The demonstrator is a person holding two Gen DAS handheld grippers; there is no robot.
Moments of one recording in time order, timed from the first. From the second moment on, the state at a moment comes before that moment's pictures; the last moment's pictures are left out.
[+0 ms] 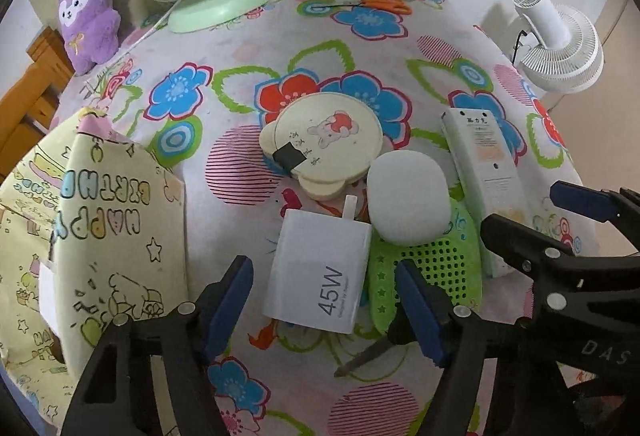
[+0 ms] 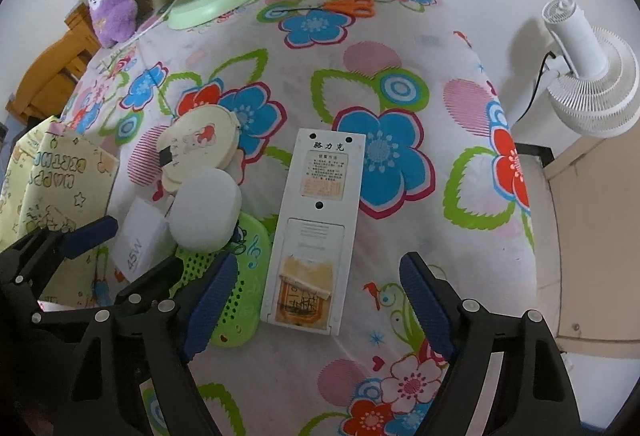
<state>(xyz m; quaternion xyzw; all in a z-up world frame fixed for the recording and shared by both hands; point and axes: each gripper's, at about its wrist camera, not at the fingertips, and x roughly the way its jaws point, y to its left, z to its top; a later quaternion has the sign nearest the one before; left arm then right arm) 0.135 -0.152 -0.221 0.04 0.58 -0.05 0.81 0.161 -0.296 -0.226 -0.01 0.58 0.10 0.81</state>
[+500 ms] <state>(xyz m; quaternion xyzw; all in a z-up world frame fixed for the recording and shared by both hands) 0.144 -0.142 -0.224 0.01 0.59 -0.05 0.80 0.180 -0.296 -0.244 0.03 0.60 0.07 0.80</state>
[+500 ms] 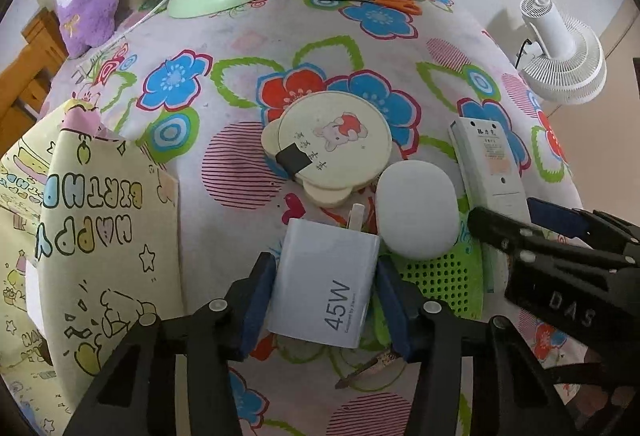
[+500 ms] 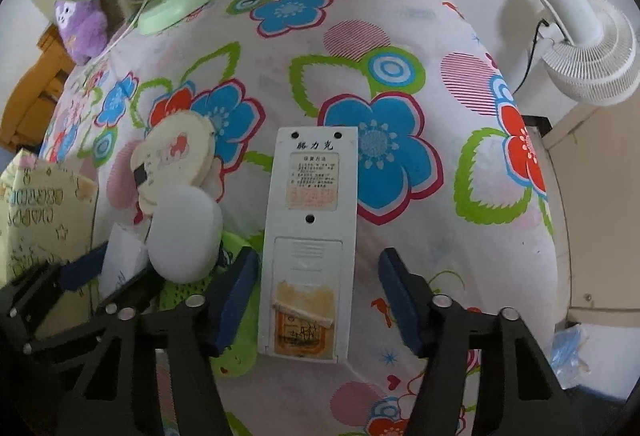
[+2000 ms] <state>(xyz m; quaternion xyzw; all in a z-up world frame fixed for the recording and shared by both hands) 0.131 -0.157 -0.201 0.00 0.58 -0.02 0.81 0.153 -0.289 -0.217 -0.02 0.58 0.07 0.81</state>
